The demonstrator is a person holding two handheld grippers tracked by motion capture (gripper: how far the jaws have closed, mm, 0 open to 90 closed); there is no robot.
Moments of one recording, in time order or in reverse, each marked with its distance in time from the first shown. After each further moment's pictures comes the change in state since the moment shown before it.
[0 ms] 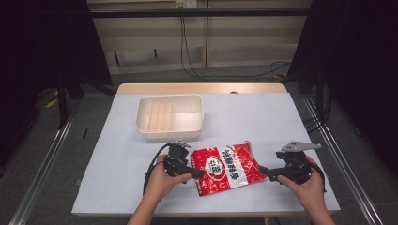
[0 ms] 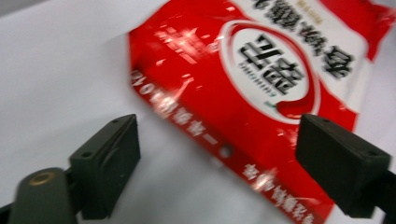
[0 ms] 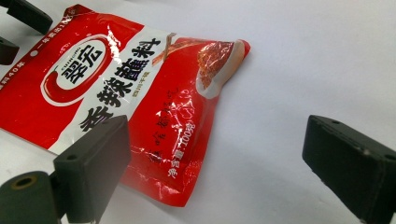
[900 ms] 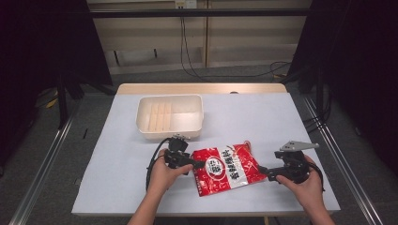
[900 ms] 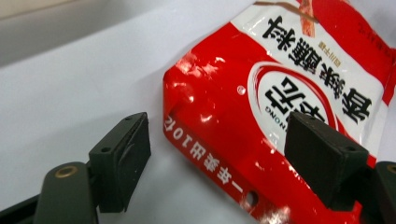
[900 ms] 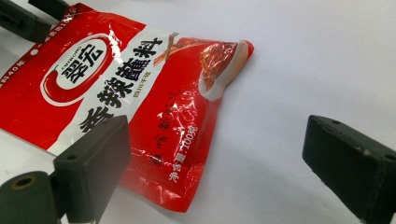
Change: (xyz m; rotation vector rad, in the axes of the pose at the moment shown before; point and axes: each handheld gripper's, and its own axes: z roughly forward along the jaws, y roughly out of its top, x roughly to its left) left arm 0.016 0.016 0.006 -0.072 0.042 -0.076; right arm 0.001 0.001 0.004 0.008 0.004 -0.015
